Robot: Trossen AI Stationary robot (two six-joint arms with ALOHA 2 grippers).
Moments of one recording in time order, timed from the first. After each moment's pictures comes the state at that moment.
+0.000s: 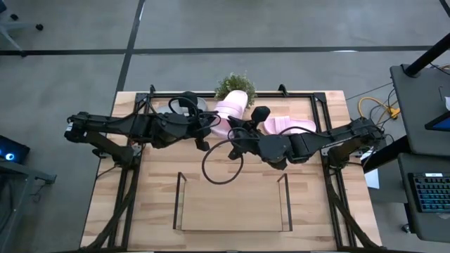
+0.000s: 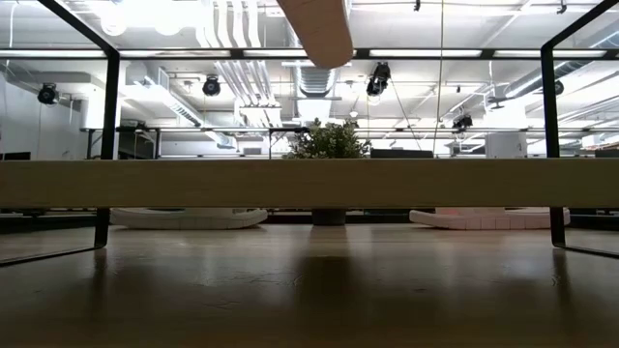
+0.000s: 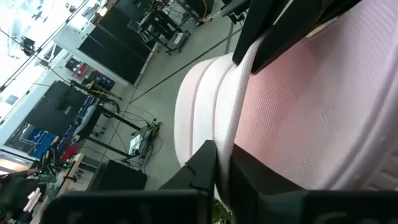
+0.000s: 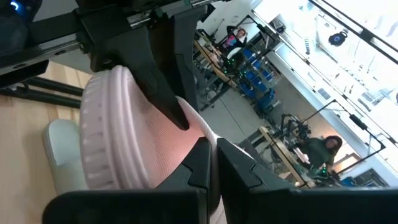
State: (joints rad) left arm -0.14 1.36 1.51 -0.50 -0.75 0.54; right arm 0.31 1.64 1.61 -0.14 1.04 -0.62
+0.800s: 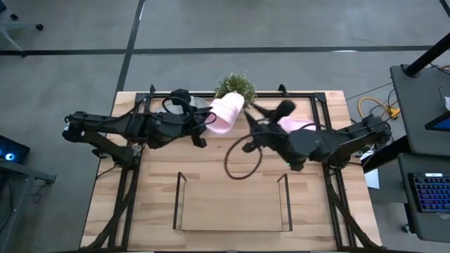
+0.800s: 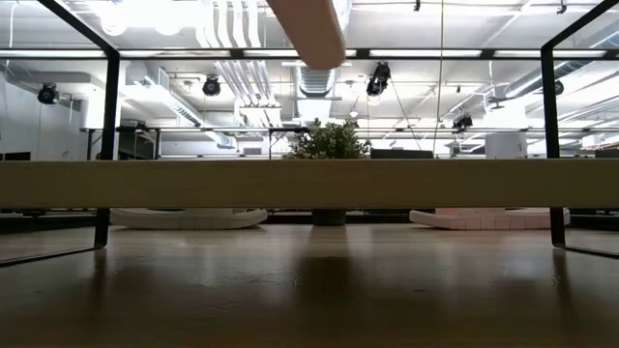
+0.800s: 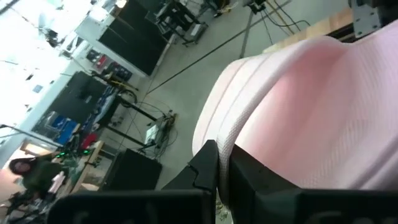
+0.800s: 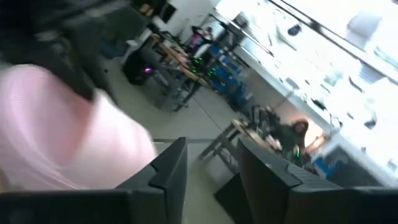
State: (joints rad) left arm -0.18 1.32 1.51 -0.51 -0.86 0.54; right arm 0.35 1.52 1.62 -0.06 1.24 -0.71
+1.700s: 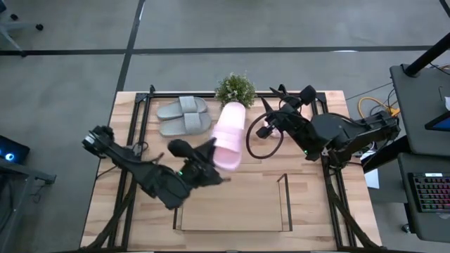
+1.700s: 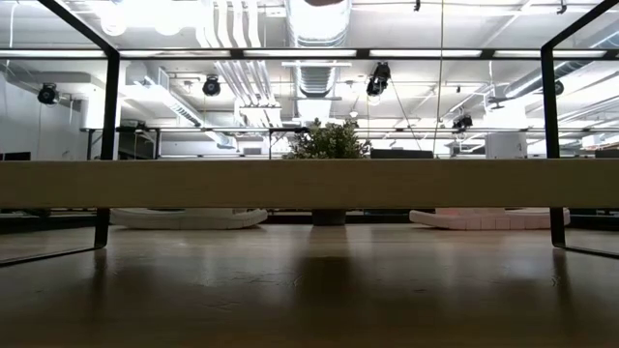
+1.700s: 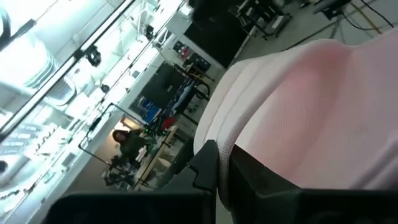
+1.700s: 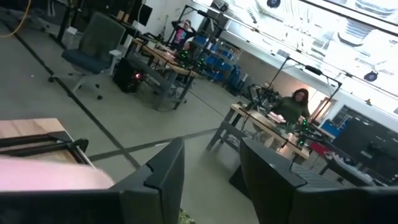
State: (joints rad) left arm -0.56 1.66 1.69 -0.04 -1.57 0.81; right arm 0.34 1.40 1.61 -0.13 1.28 -0.55
